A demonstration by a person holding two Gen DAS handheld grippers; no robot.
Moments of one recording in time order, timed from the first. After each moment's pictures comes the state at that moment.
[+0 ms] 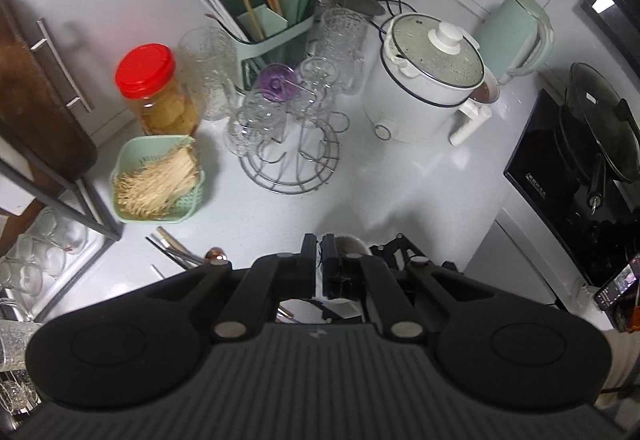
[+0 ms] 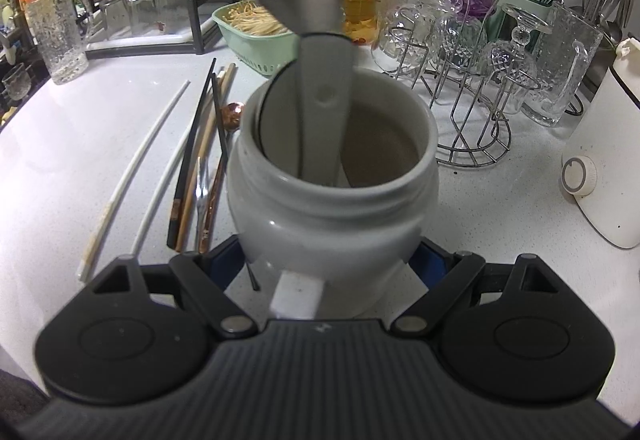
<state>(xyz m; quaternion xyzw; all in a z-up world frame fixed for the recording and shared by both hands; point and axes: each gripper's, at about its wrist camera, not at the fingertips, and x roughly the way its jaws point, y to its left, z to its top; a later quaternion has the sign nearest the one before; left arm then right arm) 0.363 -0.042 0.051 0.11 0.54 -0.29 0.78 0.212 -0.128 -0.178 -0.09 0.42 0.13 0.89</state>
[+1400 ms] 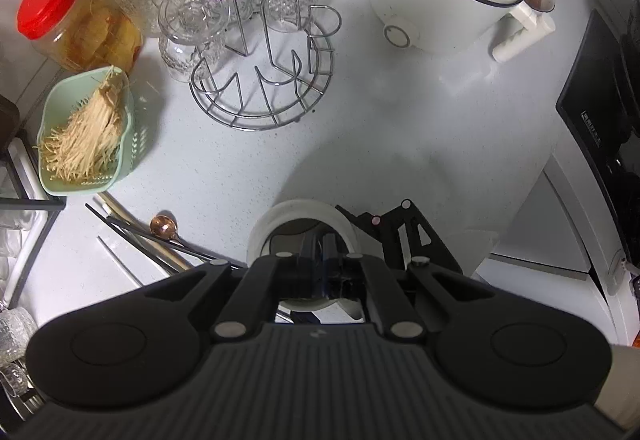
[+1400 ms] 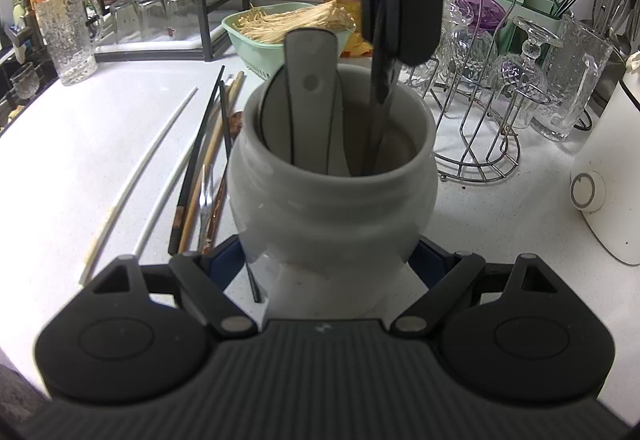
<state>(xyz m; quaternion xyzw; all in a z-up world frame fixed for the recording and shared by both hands) 0.398 -0.138 -0.079 0.17 0.65 -0.25 0.70 0.215 -0.128 -0.180 -0.09 0.40 0.14 0.90</state>
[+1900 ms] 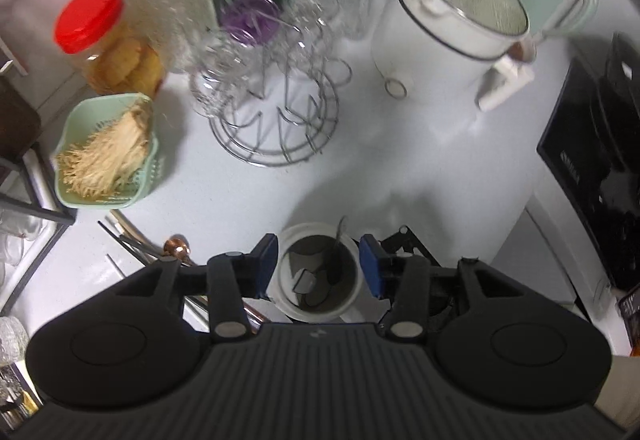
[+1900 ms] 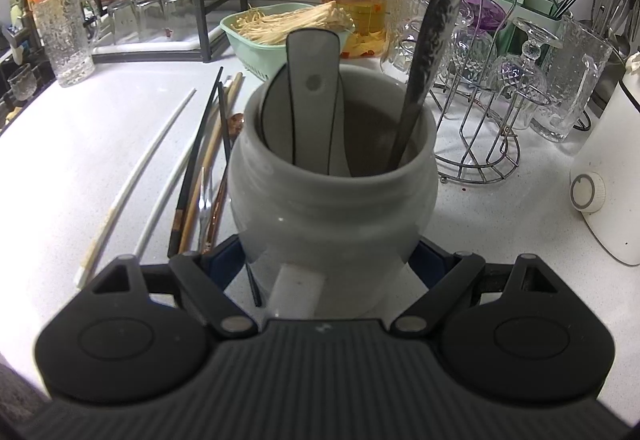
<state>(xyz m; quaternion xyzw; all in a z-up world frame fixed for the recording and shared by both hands) 0.389 -0.098 -0.045 0.12 0.59 -0.26 0.76 0.217 -0.125 -0.181 -0.09 0.40 0.14 0.90</state>
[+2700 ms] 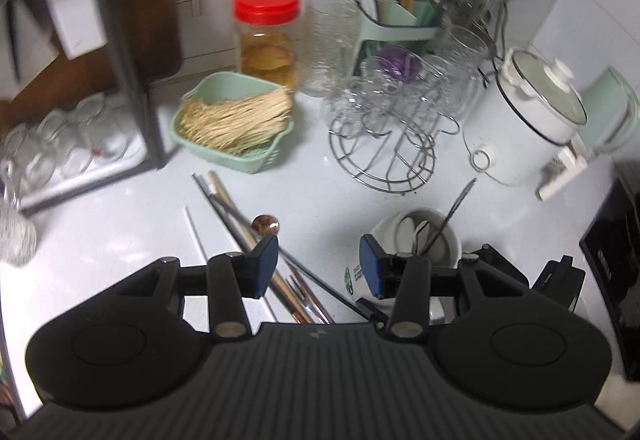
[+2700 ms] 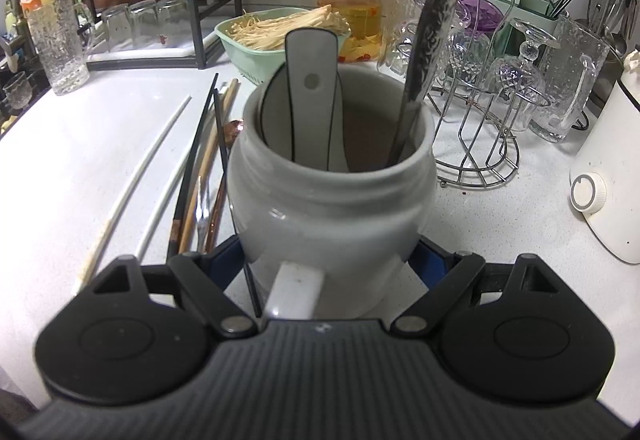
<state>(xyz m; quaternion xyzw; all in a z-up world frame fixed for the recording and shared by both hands) 0.313 0.034 -0.063 -0.02 0.48 -0.14 0.87 0.218 -0.123 -0.183 -0.08 0.40 0.13 0.90</state>
